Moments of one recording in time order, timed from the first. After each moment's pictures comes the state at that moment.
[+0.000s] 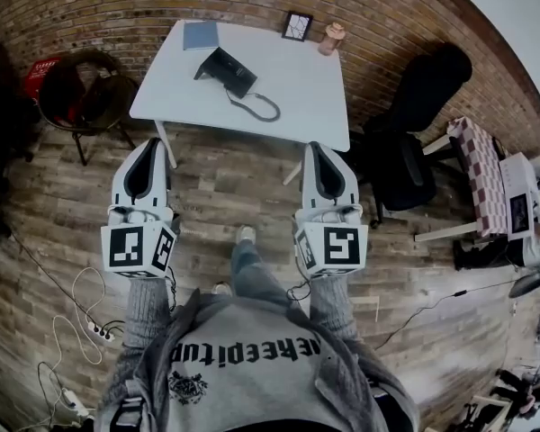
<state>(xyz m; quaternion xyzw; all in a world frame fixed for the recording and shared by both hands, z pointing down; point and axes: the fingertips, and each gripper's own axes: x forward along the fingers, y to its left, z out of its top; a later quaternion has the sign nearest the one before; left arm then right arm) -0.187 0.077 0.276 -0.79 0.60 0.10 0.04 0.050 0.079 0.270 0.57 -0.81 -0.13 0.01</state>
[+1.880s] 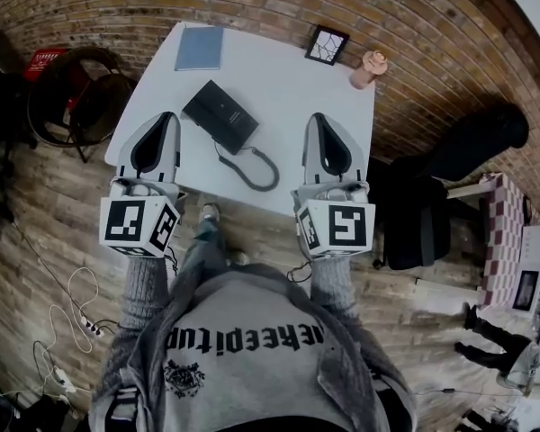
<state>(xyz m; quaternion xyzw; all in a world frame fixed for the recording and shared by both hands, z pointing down) -0.117 -0.246 0.301 -0.78 0.62 0.06 0.01 0.090 -0.271 0.288 0.51 -0.85 -0.10 -0.01</state>
